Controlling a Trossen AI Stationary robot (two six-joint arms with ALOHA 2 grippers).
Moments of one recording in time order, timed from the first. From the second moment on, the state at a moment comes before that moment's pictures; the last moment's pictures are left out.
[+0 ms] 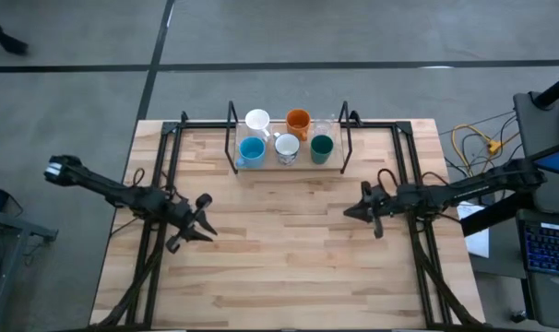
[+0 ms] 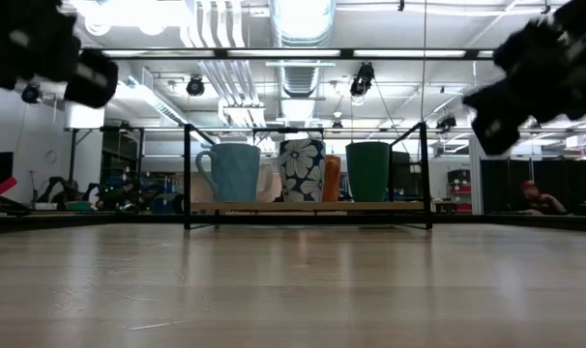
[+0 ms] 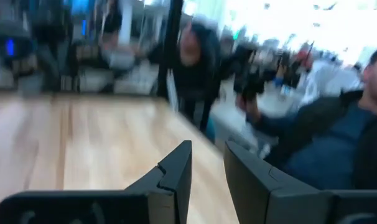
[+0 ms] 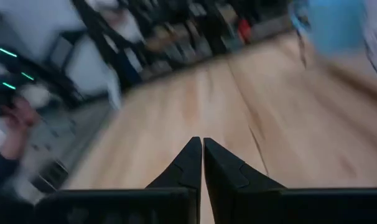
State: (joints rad) left arm -0.32 0.47 0.01 0.45 0.18 -0.22; right arm 0.15 0.69 0.01 0.48 0.02 0.39
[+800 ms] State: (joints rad) left arm -0.34 0.30 0.01 0.46 0.12 -0.22; right arm 0.06 0.52 0.01 0.59 -0.11 0.29
